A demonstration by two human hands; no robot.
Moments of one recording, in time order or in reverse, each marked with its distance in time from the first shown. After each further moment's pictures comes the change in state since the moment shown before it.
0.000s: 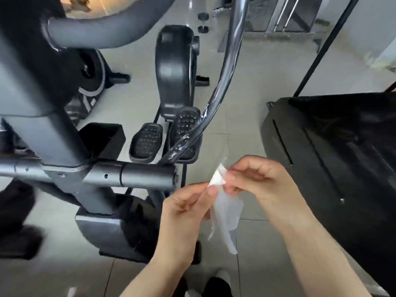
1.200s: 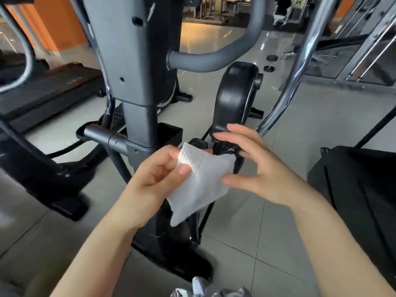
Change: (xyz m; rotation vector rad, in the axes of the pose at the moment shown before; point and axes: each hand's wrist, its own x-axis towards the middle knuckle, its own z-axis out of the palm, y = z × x) left_hand -0.050 0.067 -0.079 0.181 -0.029 0.395; right_hand 0.022 -0.036 0.026 -0.593 -0.590 -0.415
